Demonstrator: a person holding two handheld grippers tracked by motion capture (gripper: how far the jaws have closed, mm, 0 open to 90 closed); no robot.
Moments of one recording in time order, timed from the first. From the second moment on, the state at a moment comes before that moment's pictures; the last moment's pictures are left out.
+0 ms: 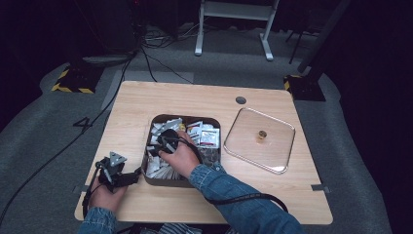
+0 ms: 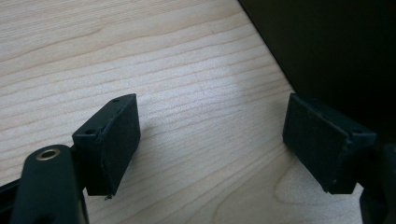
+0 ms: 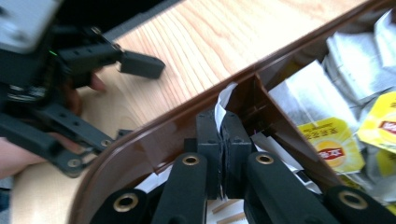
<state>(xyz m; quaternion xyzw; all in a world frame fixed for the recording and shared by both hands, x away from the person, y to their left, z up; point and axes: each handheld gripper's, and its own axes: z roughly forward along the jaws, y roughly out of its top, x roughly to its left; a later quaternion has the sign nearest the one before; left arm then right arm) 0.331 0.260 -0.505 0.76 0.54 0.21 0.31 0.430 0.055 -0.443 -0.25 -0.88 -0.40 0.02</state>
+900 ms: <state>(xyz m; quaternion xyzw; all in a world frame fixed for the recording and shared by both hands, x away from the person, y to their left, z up) 0.330 0.261 -0.505 0.76 0.53 0.20 0.32 0.413 -0.036 -0.376 -0.23 -0.85 -0.48 0.00</state>
